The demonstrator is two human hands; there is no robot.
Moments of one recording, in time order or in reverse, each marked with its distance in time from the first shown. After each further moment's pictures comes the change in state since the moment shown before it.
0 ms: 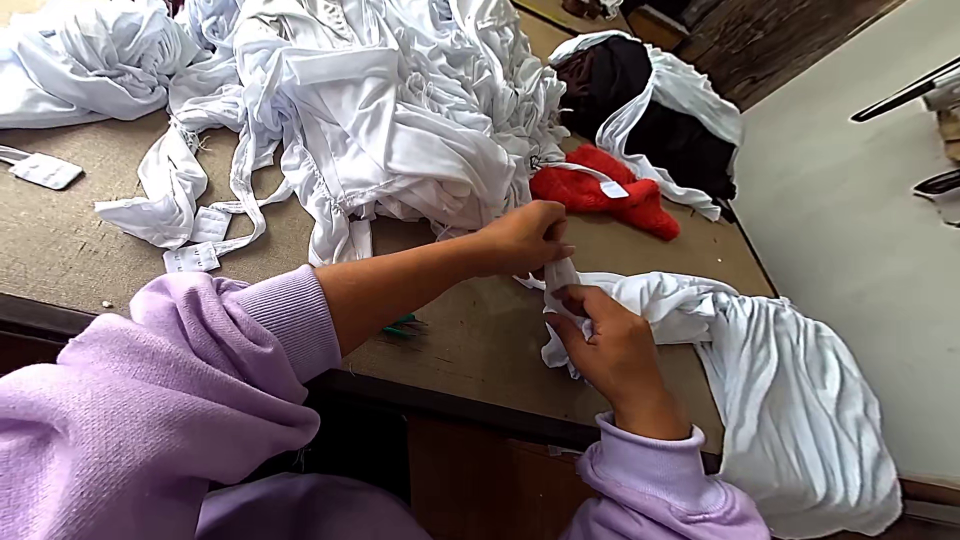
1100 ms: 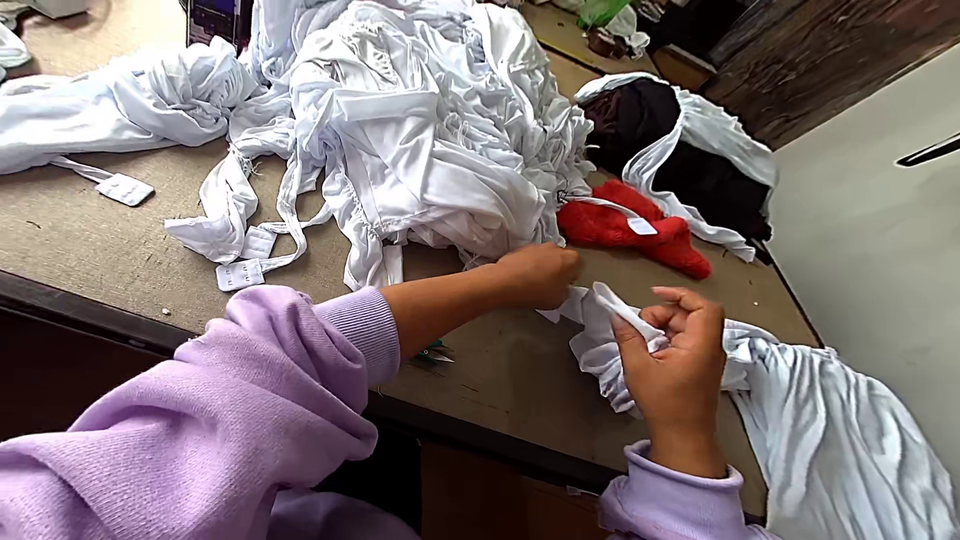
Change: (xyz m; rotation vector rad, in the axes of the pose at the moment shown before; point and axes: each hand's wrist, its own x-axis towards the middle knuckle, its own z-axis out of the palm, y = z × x) left_hand 0.014 -0.014 -0.006 0.695 -0.112 0.117; right_hand 0.019 0.000 -0.001 0.099 0.226 0.261
